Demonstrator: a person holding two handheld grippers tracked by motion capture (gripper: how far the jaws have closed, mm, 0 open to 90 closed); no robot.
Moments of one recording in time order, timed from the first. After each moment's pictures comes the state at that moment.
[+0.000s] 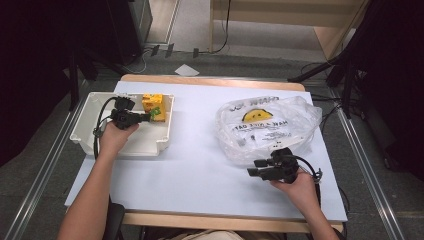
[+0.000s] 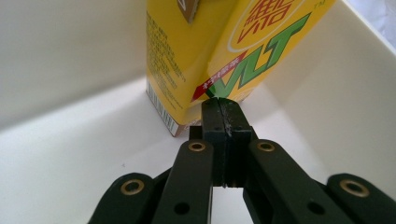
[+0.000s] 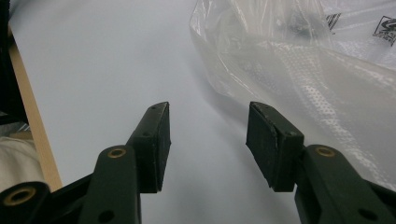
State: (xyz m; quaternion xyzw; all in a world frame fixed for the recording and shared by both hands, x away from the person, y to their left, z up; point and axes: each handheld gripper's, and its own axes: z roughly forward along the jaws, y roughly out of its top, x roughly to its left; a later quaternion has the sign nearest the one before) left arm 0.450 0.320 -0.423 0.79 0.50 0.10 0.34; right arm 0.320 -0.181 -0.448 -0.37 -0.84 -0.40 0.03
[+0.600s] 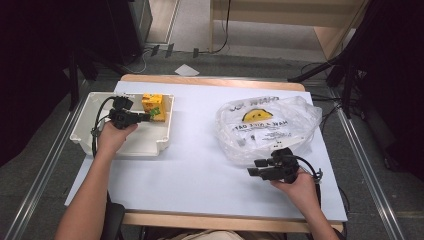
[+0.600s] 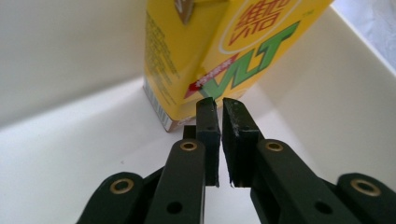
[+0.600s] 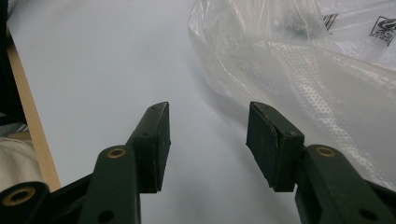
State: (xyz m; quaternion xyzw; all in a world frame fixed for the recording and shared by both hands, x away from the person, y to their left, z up) left arm 0.448 0.324 -0.418 0.79 0.50 0.08 0.35; right arm 0.320 -0.182 -0.448 -0.37 -0.84 -0.40 0.03
